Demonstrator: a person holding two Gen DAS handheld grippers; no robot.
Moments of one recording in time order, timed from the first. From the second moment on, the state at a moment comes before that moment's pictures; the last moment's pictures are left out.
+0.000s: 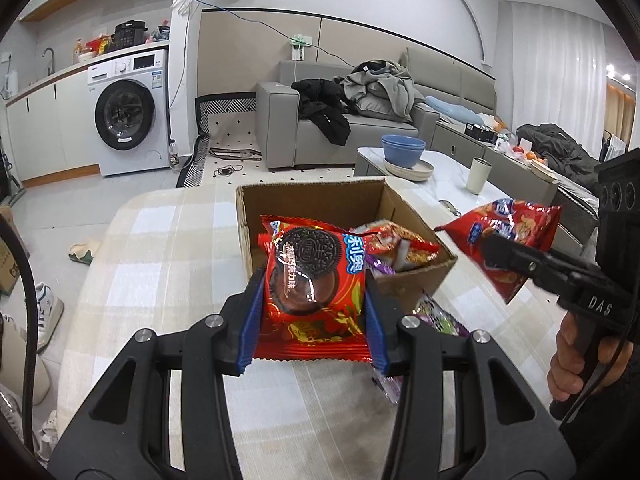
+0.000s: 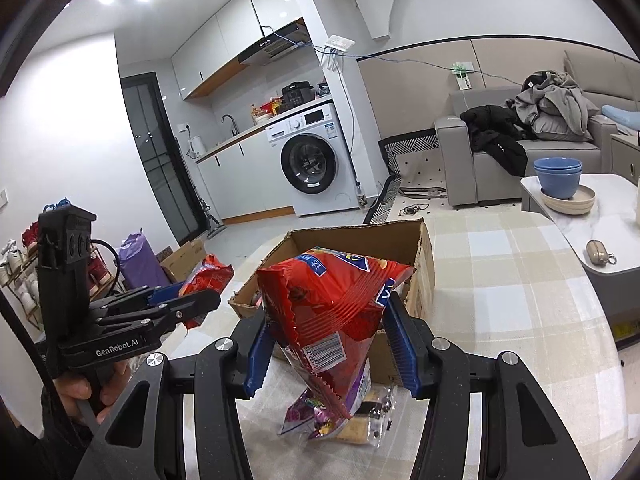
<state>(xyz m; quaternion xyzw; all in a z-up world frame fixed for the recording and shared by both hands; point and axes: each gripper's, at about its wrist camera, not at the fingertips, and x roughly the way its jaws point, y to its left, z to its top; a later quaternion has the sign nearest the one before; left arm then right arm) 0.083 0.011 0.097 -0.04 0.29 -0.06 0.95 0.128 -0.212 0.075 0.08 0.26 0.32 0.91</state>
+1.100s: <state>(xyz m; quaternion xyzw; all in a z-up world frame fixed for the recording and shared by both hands) 0.213 0.009 0.065 -0.02 0.33 -0.02 0.94 0.212 -0.157 0.064 0.04 0.30 0.31 0.90</state>
